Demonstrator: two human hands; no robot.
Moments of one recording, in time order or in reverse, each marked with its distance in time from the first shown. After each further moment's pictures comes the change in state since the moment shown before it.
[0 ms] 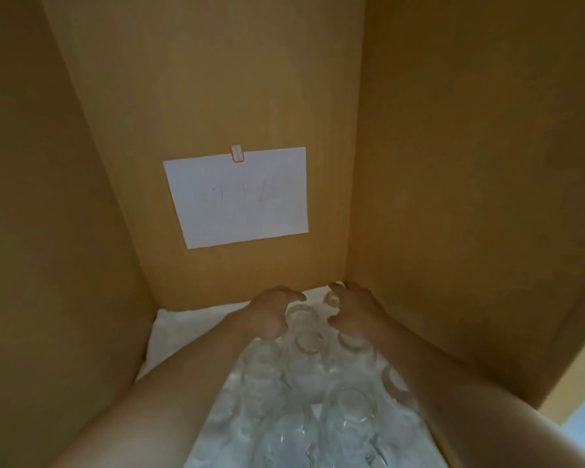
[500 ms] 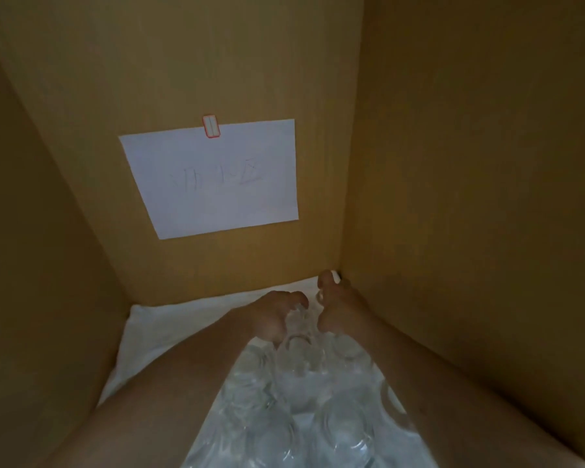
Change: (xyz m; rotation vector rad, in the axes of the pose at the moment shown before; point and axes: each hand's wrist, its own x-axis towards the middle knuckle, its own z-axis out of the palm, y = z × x) left_hand 0.066 -0.012 0.029 0.007 -0.200 0.040; right_hand 0.051 0.007 0.025 0.047 -0.053 0.049
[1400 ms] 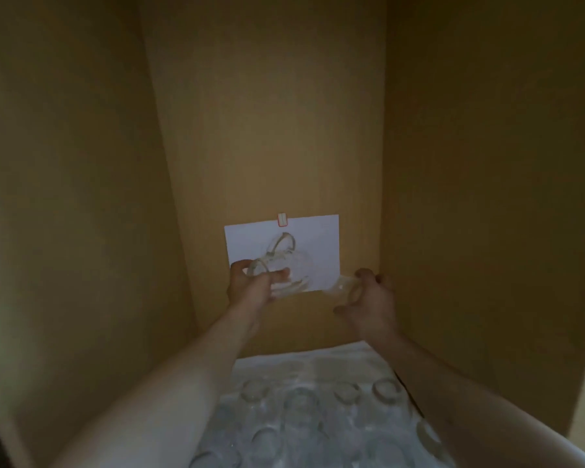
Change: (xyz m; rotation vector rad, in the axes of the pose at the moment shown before) left_hand -0.178 0.032 -0.124 -1.296 1.100 -0.220; right_hand -0.080 -0.084 -0.087 0.427 0.599 -0.119
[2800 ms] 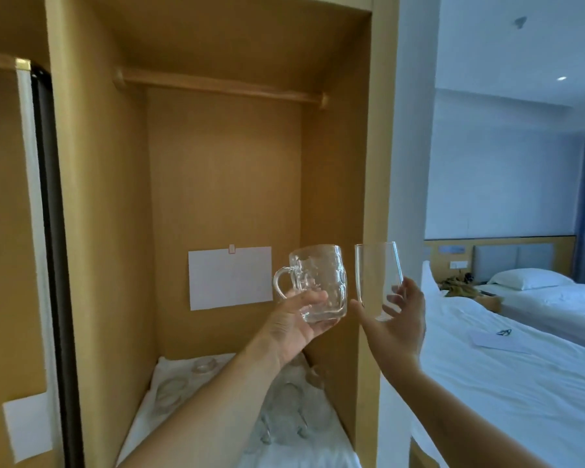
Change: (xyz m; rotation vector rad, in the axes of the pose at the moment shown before) left_hand -0.339 0.071 0.032 -0.608 -0.833 -0.188; right_hand -0.252 0.003 -0.254 0.418 0.634 -0.129
